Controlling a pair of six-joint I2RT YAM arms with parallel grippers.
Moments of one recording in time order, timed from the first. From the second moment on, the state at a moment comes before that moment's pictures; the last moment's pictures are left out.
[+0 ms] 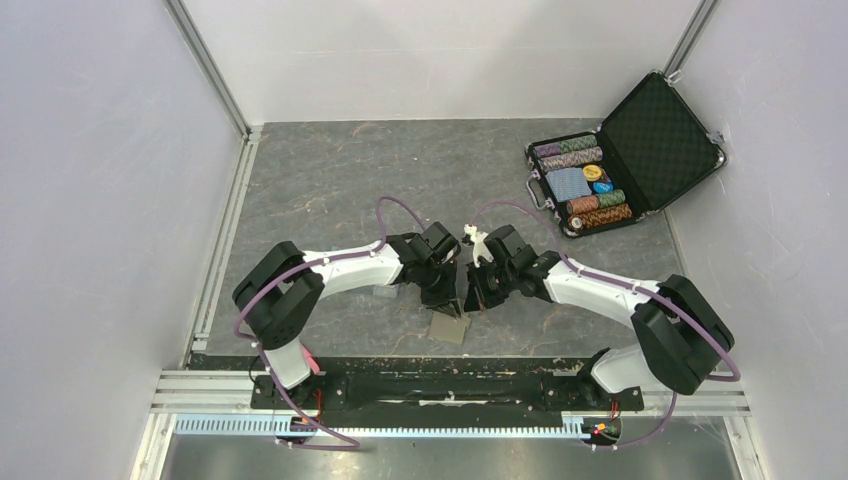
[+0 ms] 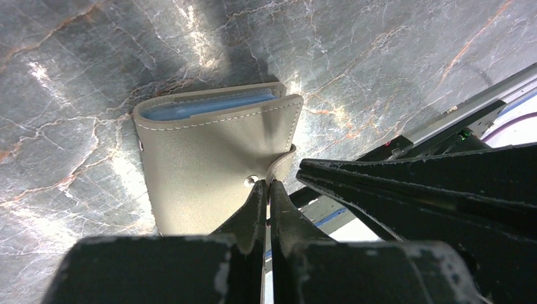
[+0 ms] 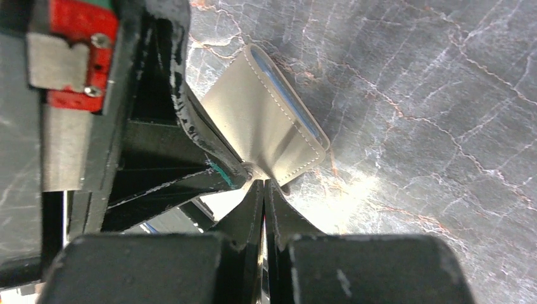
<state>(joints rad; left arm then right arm) -0.89 1.75 1.06 -0.44 0.31 -0.88 0.70 1.41 0.70 -0.27 -0.38 0.36</state>
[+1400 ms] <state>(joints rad) -0.90 1.78 1.10 -0.57 0.23 -0.84 0.71 1.49 0.63 -0.08 -0.53 0.42</state>
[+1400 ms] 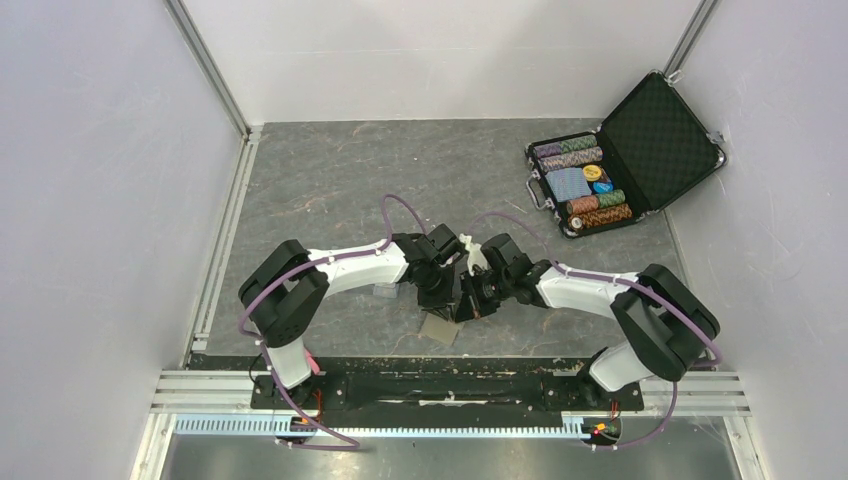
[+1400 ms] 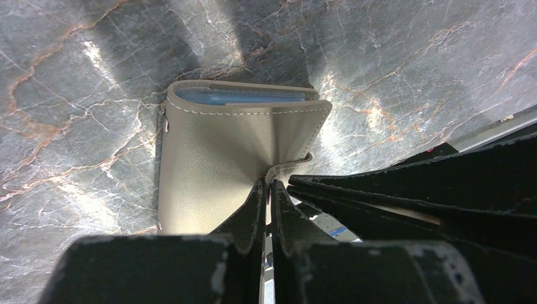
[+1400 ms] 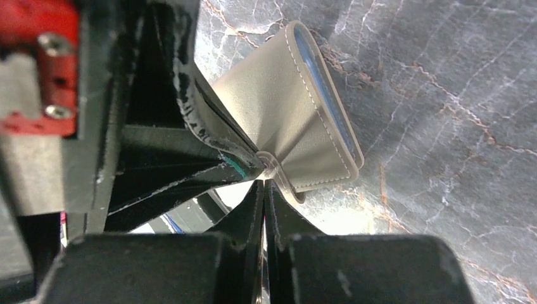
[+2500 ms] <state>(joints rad) -0.91 1.77 1.12 -0.62 0.20 -0.81 0.72 1.56 0.65 -0.05 -0.55 0.43</state>
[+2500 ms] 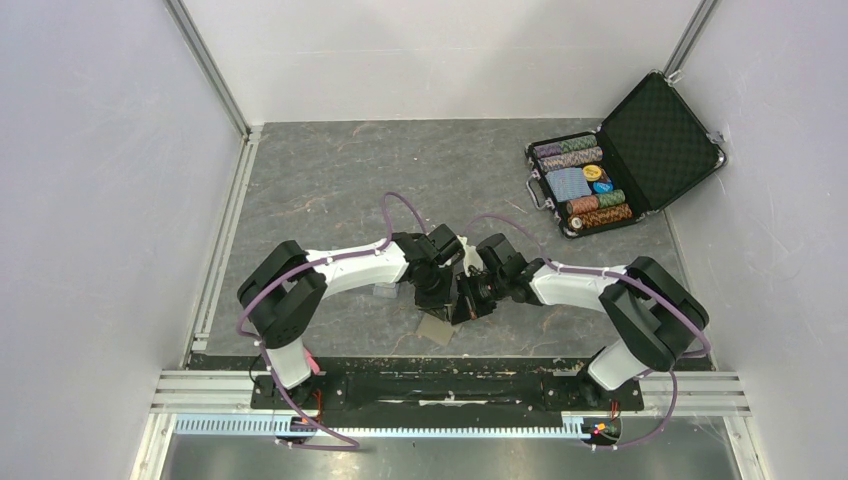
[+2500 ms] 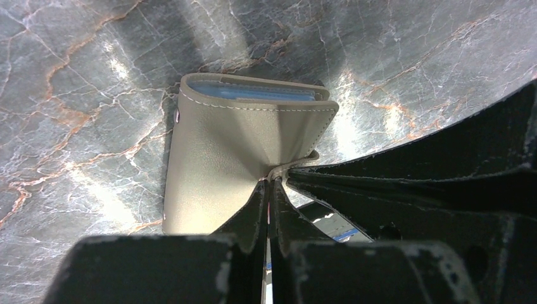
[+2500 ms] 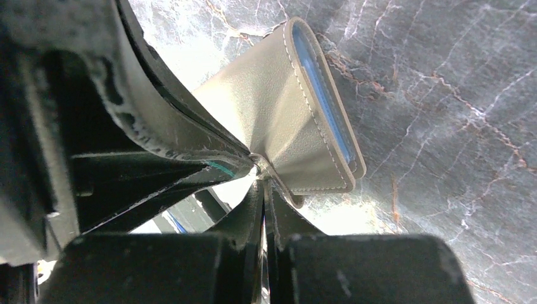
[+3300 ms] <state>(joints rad) -0.92 1.75 1.08 -0.59 0.18 -0.81 0.73 1.55 0.63 0.01 -0.56 0.46</state>
